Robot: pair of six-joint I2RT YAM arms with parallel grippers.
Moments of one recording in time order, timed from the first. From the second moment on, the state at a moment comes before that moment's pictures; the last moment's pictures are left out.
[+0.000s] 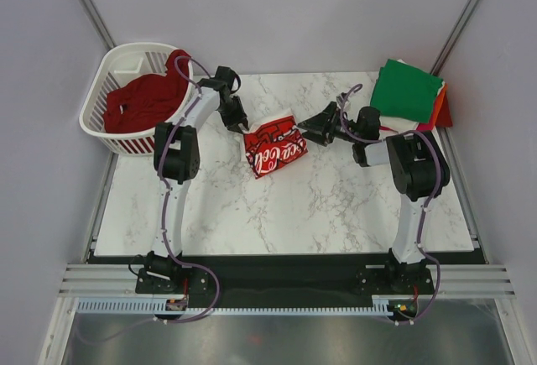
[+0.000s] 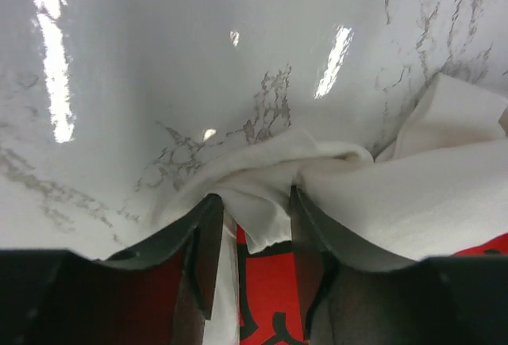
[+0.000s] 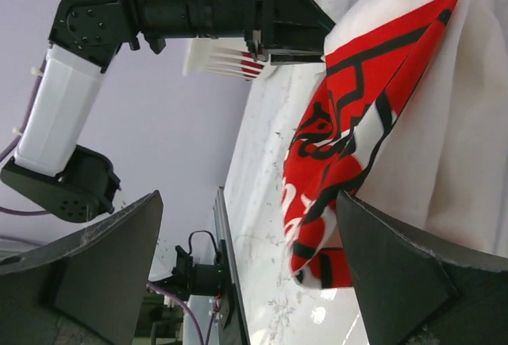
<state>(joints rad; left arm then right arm) -0.24 2.48 2.19 -0.91 0.20 -0.58 0.16 2.06 1.00 0.94 -0.94 1.12</state>
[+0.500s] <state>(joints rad) -0.30 2.24 2.24 -0.92 -0.01 -0.49 0.16 2.13 0.99 1.23 -0.98 1.32</state>
